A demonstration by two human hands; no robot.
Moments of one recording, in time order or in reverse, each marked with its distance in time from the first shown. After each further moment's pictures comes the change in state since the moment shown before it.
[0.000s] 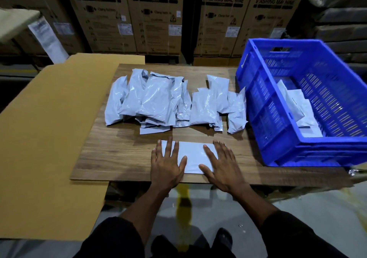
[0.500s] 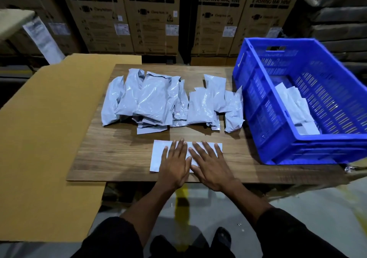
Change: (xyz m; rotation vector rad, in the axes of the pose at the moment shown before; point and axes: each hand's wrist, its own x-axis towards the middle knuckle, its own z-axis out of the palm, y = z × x) left_hand 0.004 0.025 0.004 -0.084 -0.057 0.163; right_hand 0.010 -0.019 -0.005 -0.128 -0.014 -0.254
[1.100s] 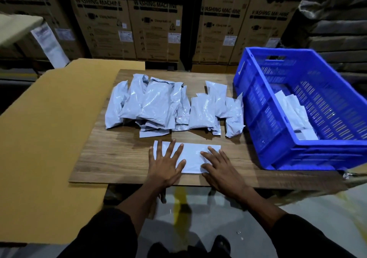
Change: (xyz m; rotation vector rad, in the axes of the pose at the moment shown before) left_hand 0.003 -0.043 -0.010 0.071 -0.188 -0.081; right_hand -0.019 0.022 -0.004 -0.024 0.273 -0.177
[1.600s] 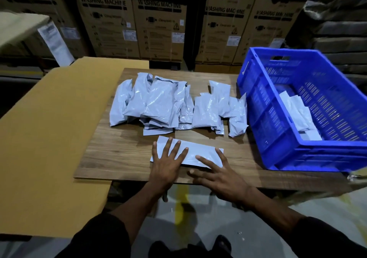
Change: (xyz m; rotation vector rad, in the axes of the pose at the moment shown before) left_hand -0.011 -0.003 -0.013 0.164 0.239 0.238; right_hand -0.003 -0.008 -0.020 -0.091 0.069 -0.427
